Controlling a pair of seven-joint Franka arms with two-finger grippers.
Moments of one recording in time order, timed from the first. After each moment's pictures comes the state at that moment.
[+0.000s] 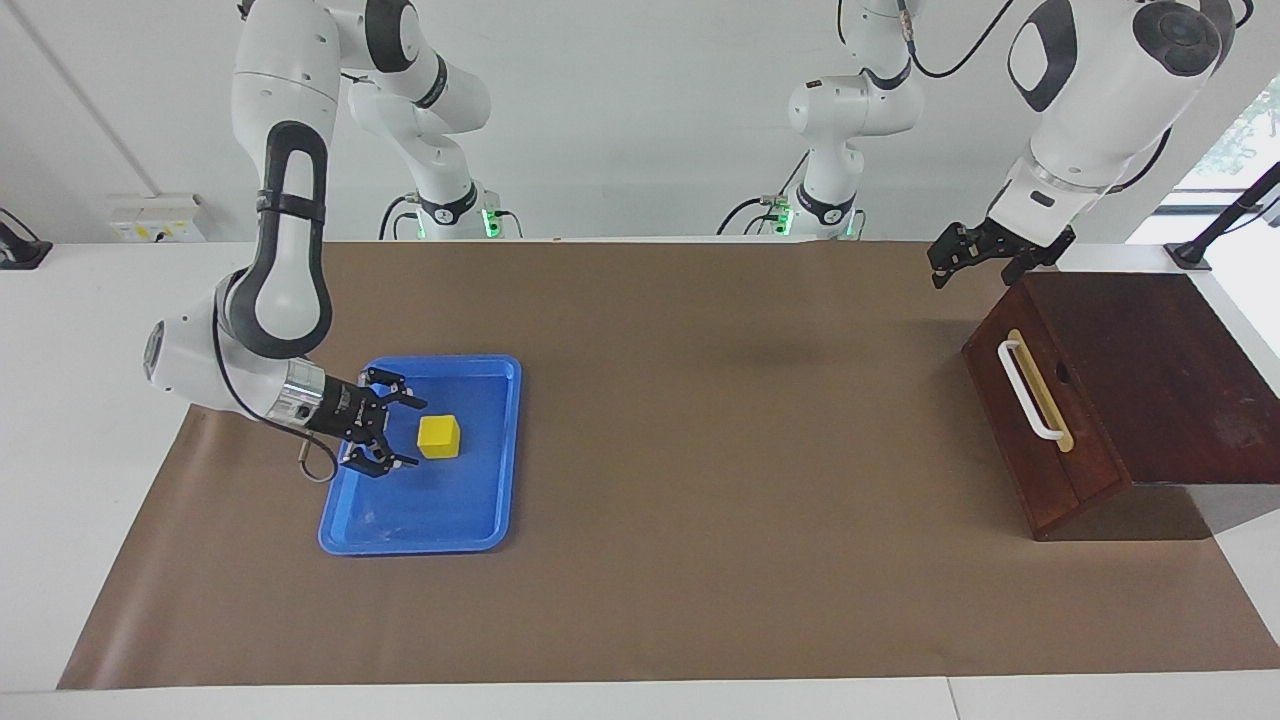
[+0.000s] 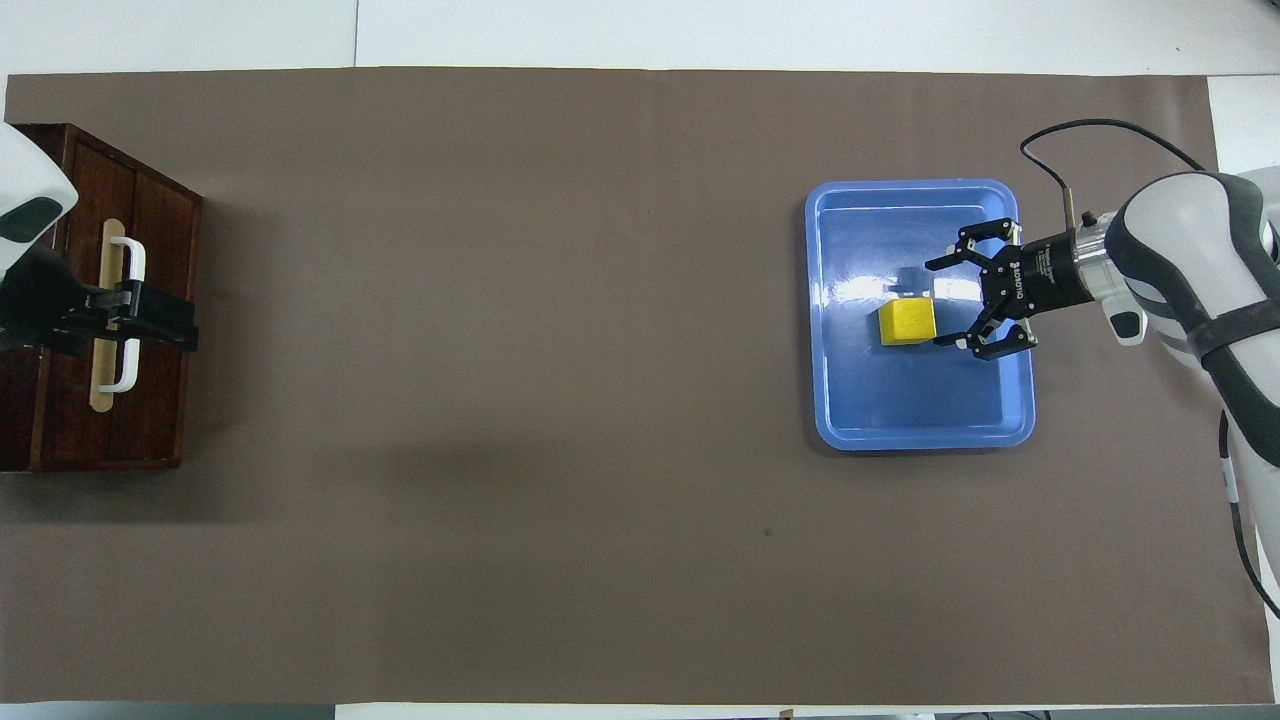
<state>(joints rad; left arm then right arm) -0.02 0.00 -0.07 -1.64 0.01 1.53 -0.05 0.02 0.43 -0.20 -1.82 0.80 1.88 1.05</state>
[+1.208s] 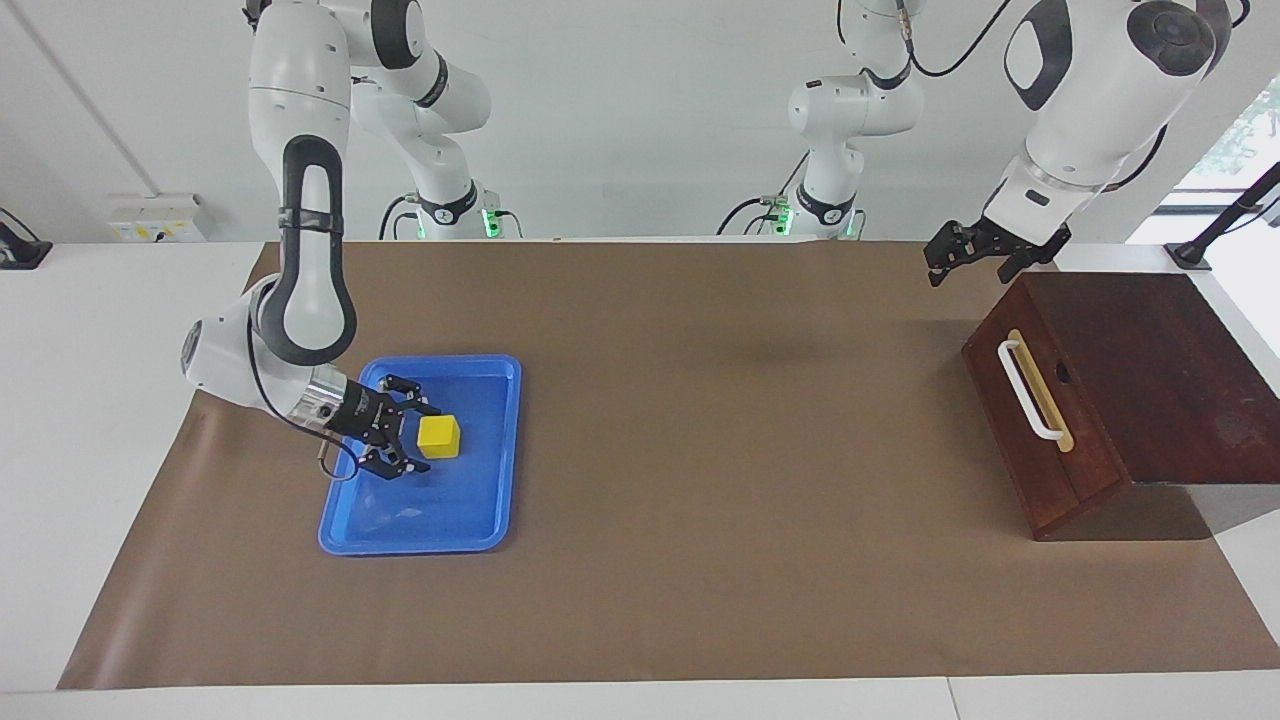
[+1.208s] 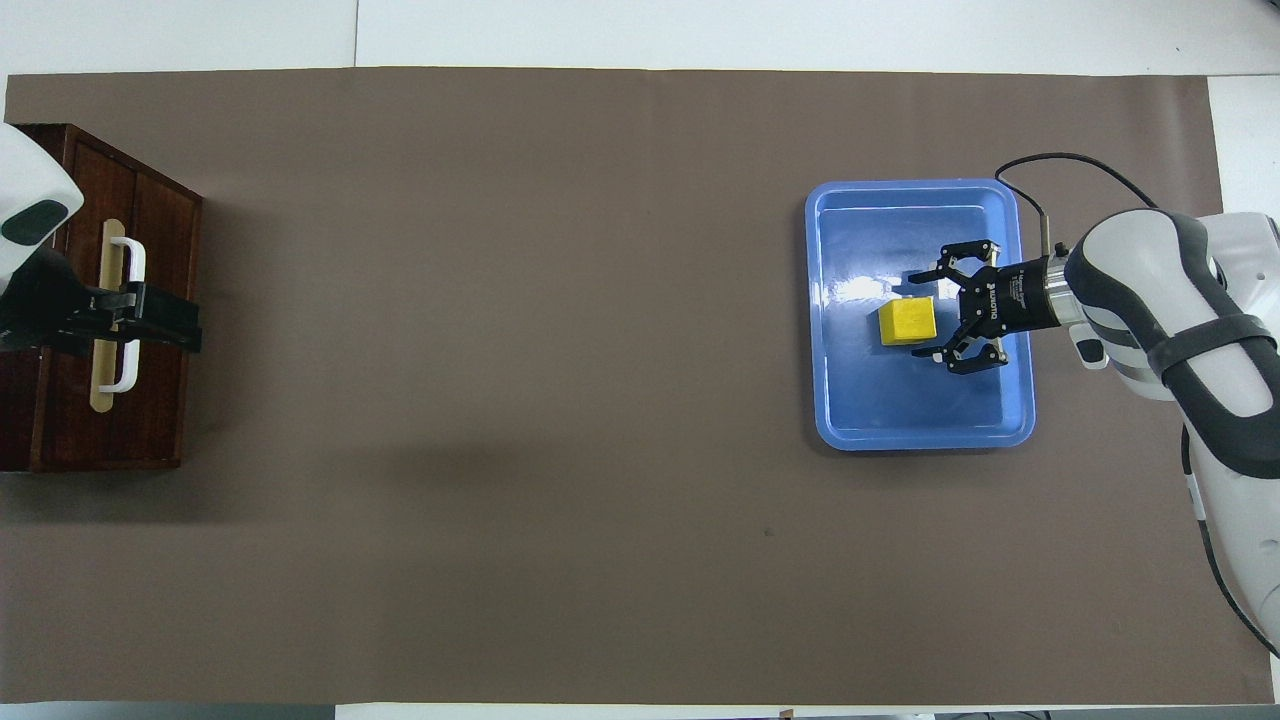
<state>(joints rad) -0.02 -0.01 -0.08 -1.66 0.02 1.56 -0.05 0.05 0.42 -0.19 -1.92 0.87 2.02 0.97</state>
